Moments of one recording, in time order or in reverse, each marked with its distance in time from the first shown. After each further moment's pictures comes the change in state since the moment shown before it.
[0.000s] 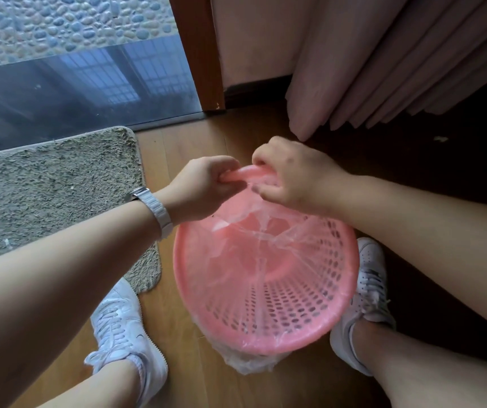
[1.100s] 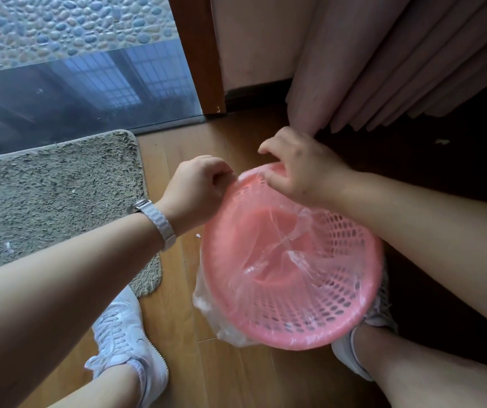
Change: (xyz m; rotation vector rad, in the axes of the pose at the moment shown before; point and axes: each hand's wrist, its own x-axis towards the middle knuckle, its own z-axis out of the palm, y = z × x) left_hand -0.004 0.001 0.002 0.111 0.199 0.040; right_hand 0.007 0.011 -0.002 0.030 0.069 0.068
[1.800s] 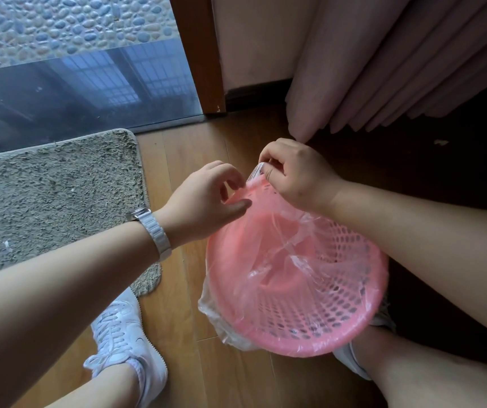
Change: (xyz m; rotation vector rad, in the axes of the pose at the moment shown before) left_hand -0.016 0.010 -0.008 -0.152 -0.176 0.066; right_hand -0.001 -0.004 0.014 0.229 0.103 0.004
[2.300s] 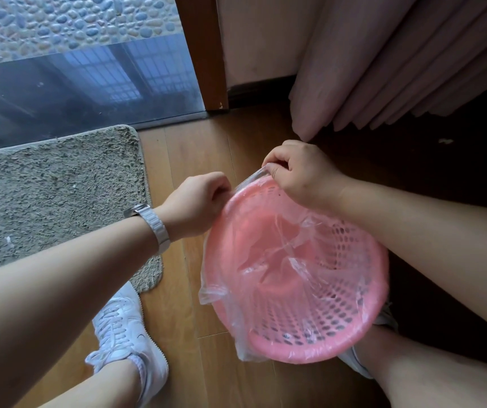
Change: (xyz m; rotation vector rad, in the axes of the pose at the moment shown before) left_hand 0.000 -0.031 0.007 0.114 -0.060 -0.133; right_hand 0.001 0.002 0.003 0.056 -0.043 0.151
